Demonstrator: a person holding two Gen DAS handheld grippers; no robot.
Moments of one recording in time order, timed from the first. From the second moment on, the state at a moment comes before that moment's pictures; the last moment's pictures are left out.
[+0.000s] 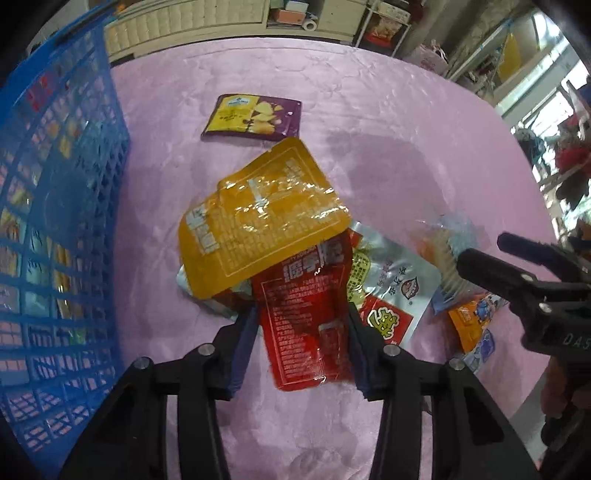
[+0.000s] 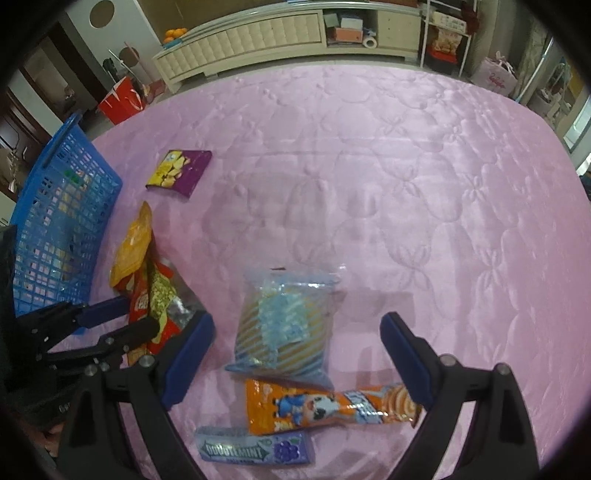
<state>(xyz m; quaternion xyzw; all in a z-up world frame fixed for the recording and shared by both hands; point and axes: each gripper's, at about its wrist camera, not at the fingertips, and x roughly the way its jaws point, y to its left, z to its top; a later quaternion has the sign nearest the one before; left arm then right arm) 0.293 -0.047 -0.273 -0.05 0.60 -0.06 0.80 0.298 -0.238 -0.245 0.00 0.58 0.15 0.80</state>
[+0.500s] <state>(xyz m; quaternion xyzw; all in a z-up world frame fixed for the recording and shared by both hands) 0.279 -0.043 -0.251 -0.05 0.58 -0.08 0.81 0.288 -0.238 -0.249 -0.03 0.58 0.15 0.80</state>
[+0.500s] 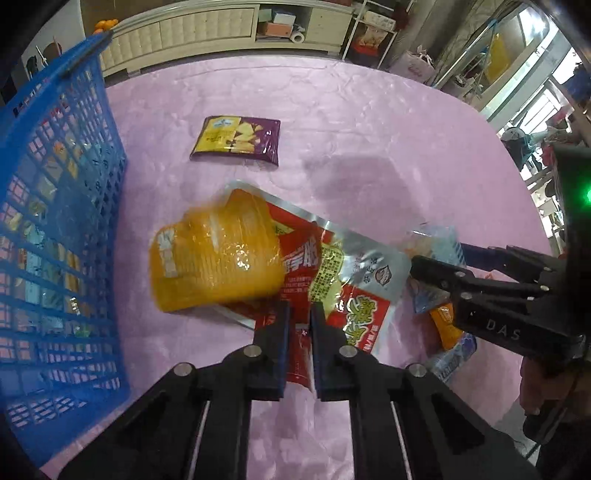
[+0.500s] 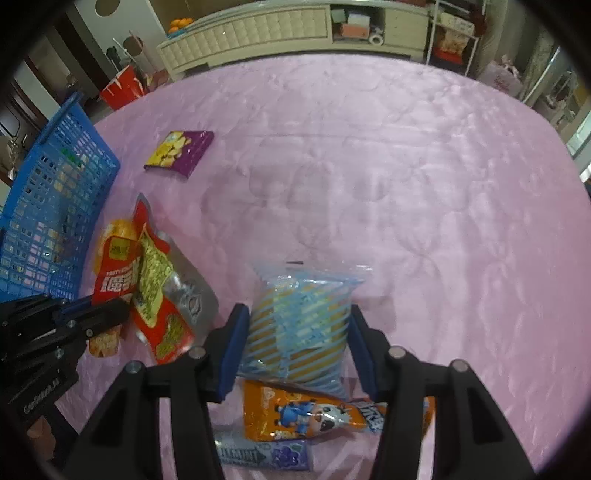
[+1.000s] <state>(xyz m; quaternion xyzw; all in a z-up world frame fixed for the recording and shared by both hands) 0.213 -0.052 -0.192 -0.07 0.54 -0.10 0.83 0.222 -0.247 -0.163 -0.03 0.52 0.15 0.84</state>
